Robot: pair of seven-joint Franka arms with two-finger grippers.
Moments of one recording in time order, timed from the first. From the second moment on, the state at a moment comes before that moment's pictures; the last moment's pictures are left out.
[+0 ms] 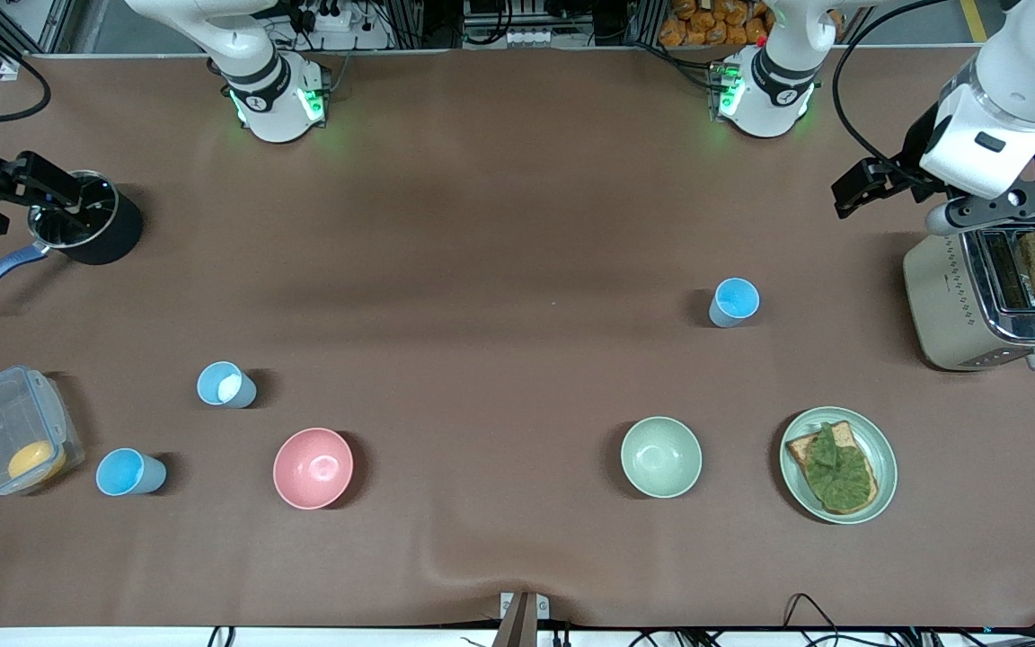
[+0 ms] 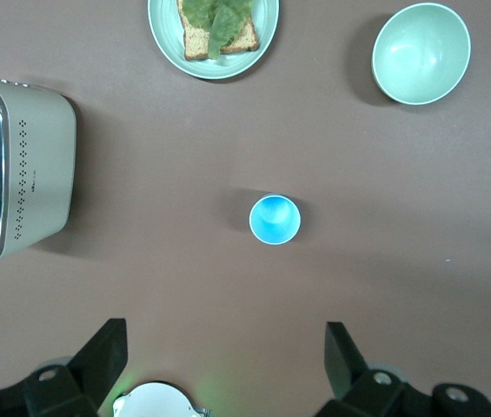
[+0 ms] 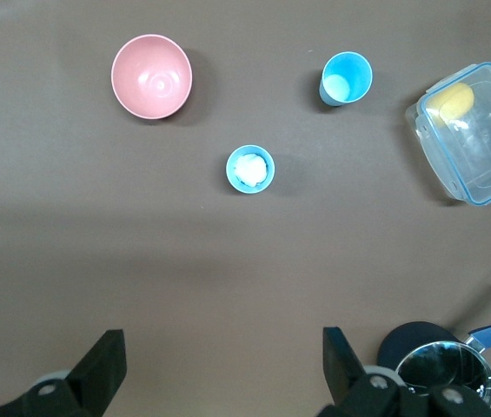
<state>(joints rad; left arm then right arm) 0.05 -0.06 -0.27 -1.64 -0.01 1.51 -0.41 0.10 -0.06 -0.10 -1.58 0.03 1.54 -0.07</state>
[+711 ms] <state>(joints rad) 0.05 -0.06 -0.27 -1.64 -0.01 1.51 -0.41 0.08 -0.06 -0.12 -1.58 0.03 1.56 -0.07</state>
